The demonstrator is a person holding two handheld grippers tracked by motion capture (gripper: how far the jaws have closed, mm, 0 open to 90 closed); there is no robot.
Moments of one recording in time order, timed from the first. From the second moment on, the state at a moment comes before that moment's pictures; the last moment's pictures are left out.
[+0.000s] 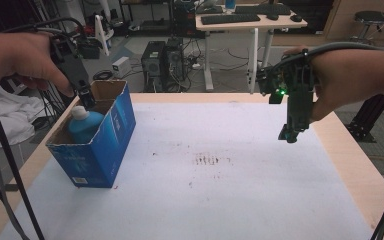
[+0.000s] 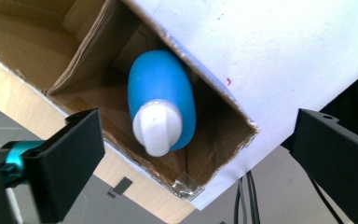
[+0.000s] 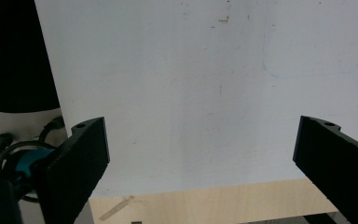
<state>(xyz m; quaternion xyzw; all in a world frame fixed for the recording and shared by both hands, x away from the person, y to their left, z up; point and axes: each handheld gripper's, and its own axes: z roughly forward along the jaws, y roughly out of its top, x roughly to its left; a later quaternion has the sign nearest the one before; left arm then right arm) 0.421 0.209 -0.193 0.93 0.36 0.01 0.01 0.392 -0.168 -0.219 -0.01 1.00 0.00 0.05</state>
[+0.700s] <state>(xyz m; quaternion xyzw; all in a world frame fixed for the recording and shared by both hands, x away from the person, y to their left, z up) 0.405 0.133 -0.200 0.98 0.22 0.00 0.00 0.391 -0.167 -0.220 -0.01 1.00 0.00 0.05</state>
